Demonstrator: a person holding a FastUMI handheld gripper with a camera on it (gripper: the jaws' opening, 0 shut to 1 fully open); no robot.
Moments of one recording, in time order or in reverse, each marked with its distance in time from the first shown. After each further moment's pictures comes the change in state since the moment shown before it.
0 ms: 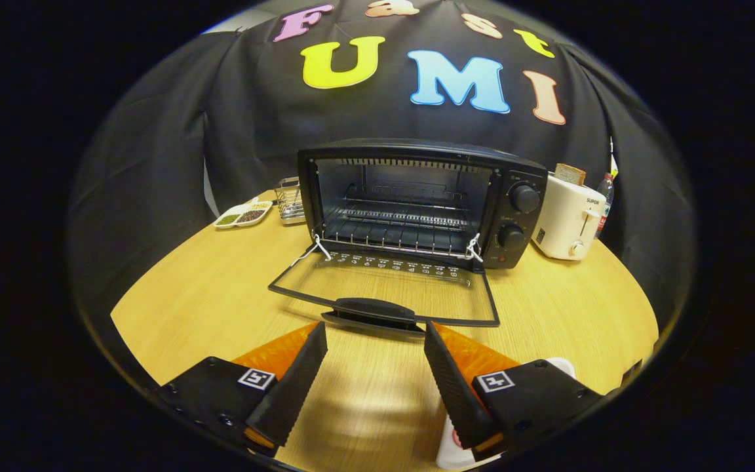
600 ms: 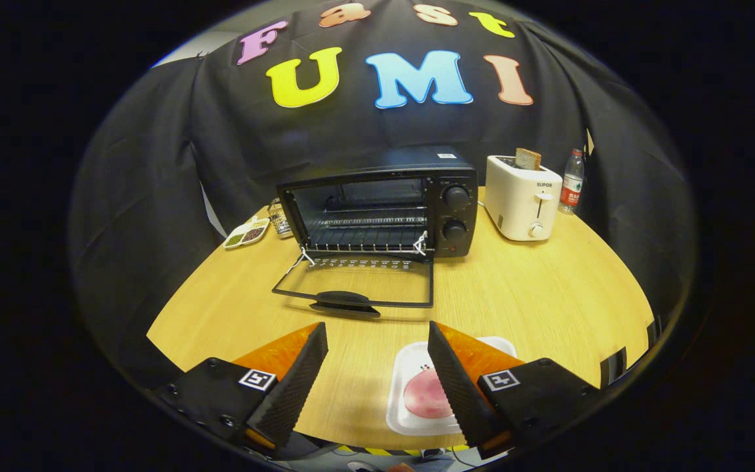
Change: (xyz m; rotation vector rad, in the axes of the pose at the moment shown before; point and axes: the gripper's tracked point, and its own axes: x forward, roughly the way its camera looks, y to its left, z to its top) arm -0.079 -0.070 0.009 0.120 0.062 0.027
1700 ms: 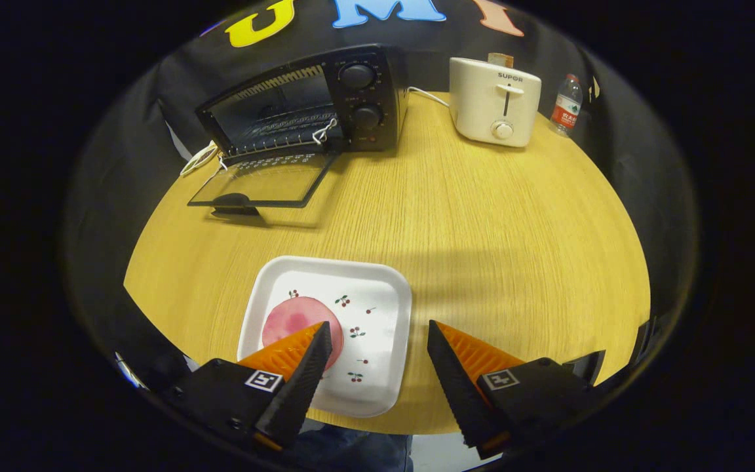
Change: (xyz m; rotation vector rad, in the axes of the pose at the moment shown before) arm 0.020 -0.125 -0.093 -0.011 0.446 0.000
